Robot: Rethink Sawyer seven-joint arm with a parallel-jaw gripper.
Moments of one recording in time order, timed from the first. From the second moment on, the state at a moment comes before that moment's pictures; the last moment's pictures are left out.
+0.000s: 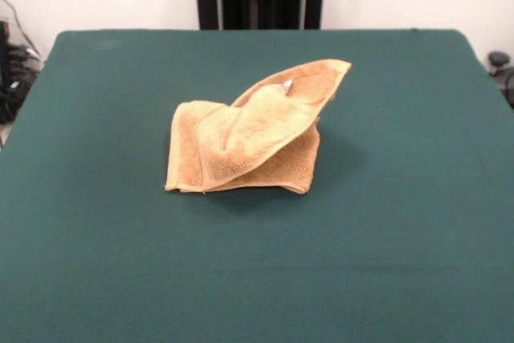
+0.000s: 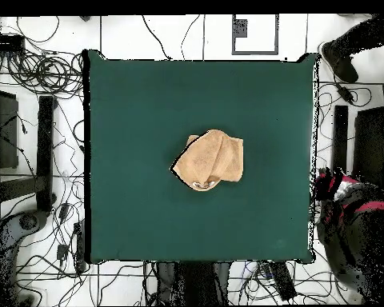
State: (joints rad) arm -0.74 -1.19 0.10 1.84 -0.07 0.48 1.43
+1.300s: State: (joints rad) arm -0.92 -1.25 0.20 1.80 -0.08 0.81 1.43
